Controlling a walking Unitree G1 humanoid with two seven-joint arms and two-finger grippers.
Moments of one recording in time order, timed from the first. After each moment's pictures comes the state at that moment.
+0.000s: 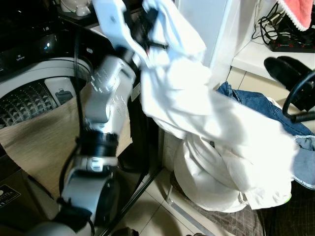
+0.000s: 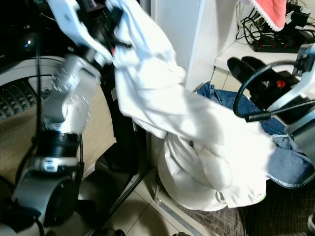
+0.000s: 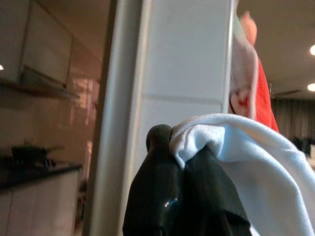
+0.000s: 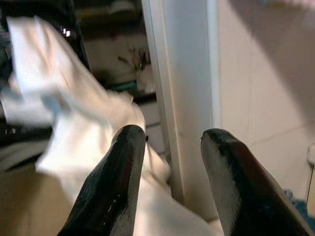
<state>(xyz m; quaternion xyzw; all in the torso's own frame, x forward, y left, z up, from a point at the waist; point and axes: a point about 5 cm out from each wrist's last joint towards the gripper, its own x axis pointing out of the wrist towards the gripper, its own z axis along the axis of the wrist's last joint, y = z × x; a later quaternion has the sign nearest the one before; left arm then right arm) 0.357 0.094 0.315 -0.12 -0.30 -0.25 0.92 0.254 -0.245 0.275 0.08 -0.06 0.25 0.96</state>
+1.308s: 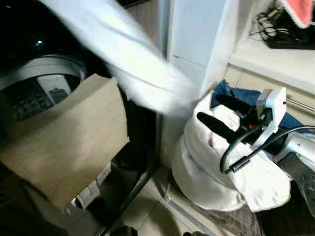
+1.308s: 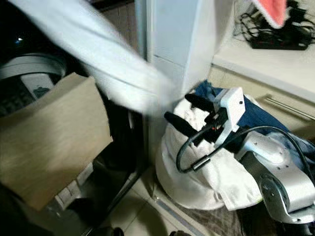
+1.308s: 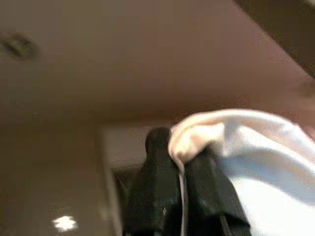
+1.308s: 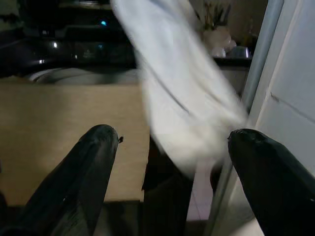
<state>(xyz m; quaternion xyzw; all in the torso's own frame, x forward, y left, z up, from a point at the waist) 0.309 0.248 0.535 0.27 -0.48 0.19 0.81 0.251 -0.173 0.216 -0.02 -0.04 0.40 0.91</state>
